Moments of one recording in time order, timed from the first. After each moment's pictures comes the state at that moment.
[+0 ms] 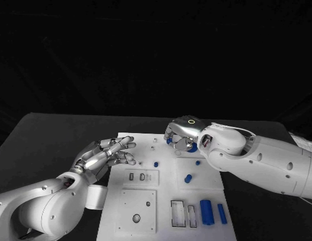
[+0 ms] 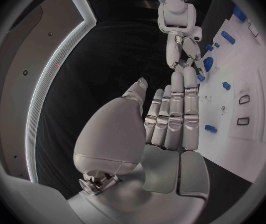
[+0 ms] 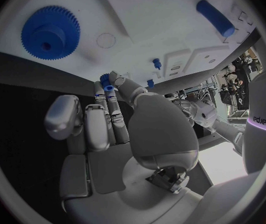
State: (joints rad) left arm 1.15 -1.03 -0.01 1.92 0.12 -0.42 0.46; left_hand 1.39 -0.02 0.07 0.12 0.18 1.01 0.20 0.07 0.07 1.10 0.14 0.07 0.07 1.19 0.06 0.41 0.43 0.17 1.14 0.16 0.55 0.26; right arm 1.24 -0.72 0.07 1.47 -1.84 -0.24 -0.12; right_hand 1.26 -0.03 0.48 -0.24 0.12 1.18 0.13 0.08 0.10 1.22 0.09 0.07 0.07 1.47 -0.02 1.34 1.15 0.12 1.39 0.08 1.23 0.94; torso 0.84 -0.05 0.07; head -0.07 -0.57
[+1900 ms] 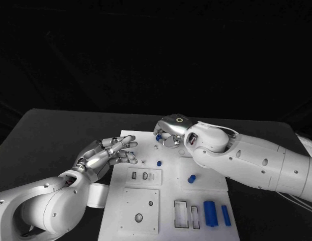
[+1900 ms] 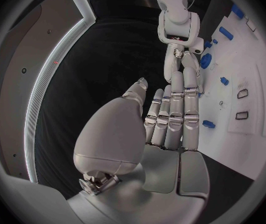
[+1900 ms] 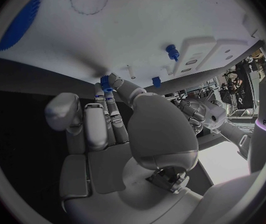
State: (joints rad) left arm 1.16 -1.02 -0.01 1.91 0.12 -0.42 0.46; left_hand 1.39 -0.02 0.08 0.12 0.18 1.00 0.20 0.07 0.07 1.09 0.14 0.07 0.07 1.18 0.06 0.42 0.43 0.17 1.14 0.16 0.55 0.26; right arm 1.24 -0.59 0.07 1.35 -1.85 -0.26 -0.13; right_hand 1.26 -0.06 0.50 -0.20 0.07 1.04 0.17 0.06 0.07 1.11 0.10 0.07 0.07 1.47 0.01 1.30 1.08 0.12 1.35 0.10 1.17 0.83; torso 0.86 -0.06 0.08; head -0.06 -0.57
